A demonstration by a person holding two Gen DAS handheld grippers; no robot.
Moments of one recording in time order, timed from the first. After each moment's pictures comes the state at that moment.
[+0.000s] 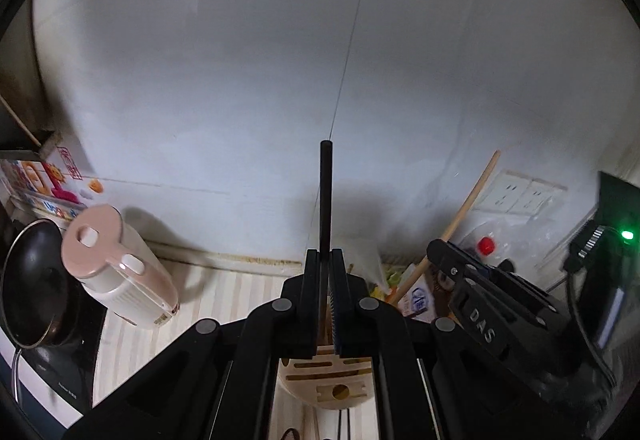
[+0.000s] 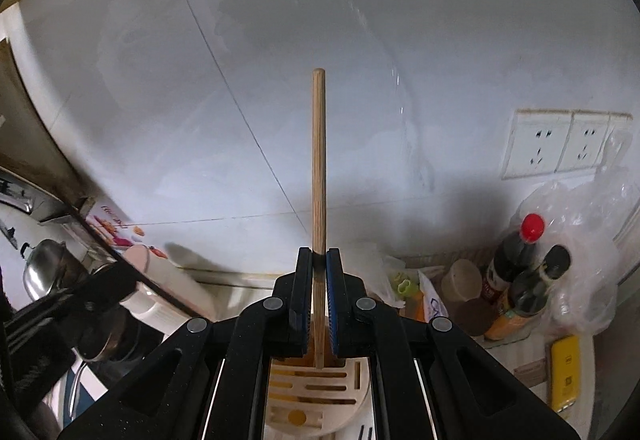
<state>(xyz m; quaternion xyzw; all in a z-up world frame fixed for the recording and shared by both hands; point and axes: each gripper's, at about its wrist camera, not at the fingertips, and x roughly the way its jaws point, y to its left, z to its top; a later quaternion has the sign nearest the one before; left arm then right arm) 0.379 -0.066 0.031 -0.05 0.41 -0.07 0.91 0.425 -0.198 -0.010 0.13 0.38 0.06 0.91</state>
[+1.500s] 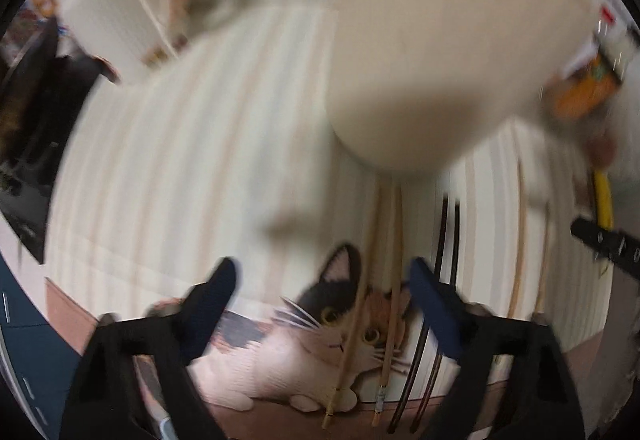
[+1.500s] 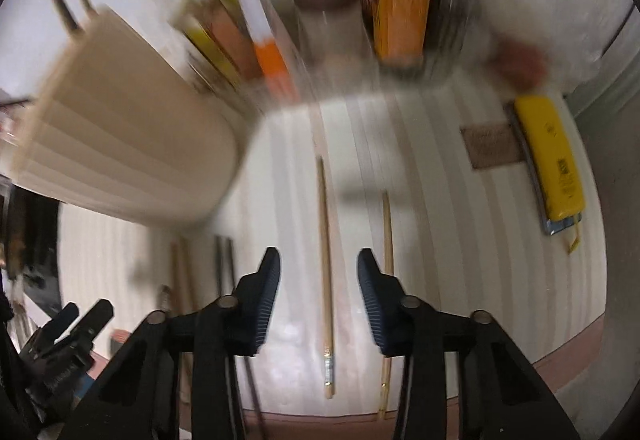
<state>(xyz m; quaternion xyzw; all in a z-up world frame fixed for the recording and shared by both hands) 0.256 -0.066 -0.243 -0.03 0.63 0.01 0.77 0.294 -0.284 -0.256 0.14 0.62 -0.05 0.77</state>
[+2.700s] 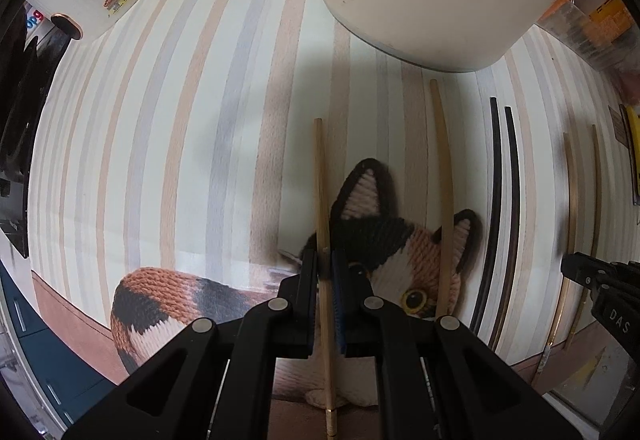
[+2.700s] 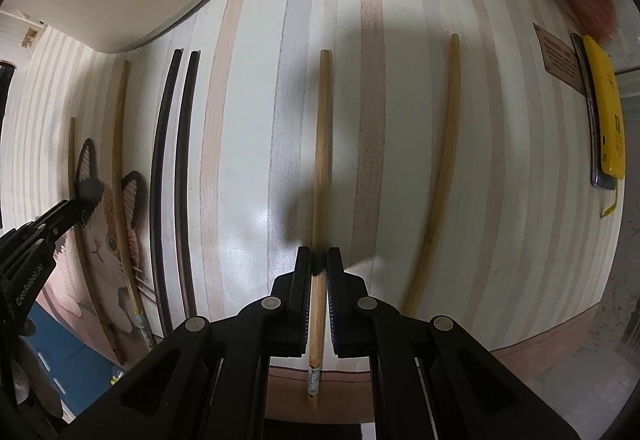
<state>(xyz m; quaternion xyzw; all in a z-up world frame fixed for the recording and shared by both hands) 0.229 -0.049 -0.306 0.01 0.69 0.01 0.73 0.269 -0.226 -0.343 0.02 0.75 -0.01 0.66</state>
